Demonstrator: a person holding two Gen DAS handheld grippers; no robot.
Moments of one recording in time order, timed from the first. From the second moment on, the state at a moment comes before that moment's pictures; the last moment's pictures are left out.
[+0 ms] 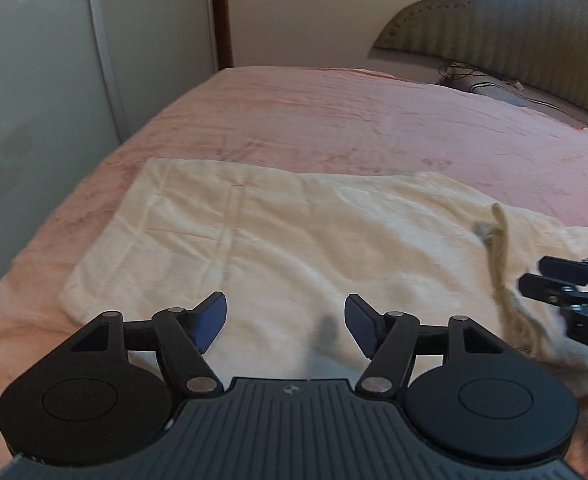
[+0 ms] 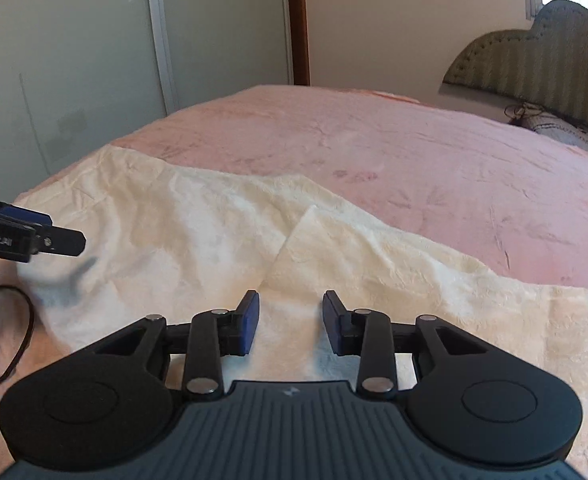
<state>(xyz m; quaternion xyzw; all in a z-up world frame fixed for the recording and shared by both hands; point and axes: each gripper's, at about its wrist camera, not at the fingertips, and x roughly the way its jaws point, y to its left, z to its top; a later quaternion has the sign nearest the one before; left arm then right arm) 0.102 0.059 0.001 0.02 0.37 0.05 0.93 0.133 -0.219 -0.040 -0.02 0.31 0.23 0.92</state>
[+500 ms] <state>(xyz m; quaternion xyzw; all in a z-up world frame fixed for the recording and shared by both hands) 0.081 0.135 -0.006 -0.05 0.37 0.12 0.92 0.141 -0.194 -0.029 -0.03 0.30 0.24 0.92</state>
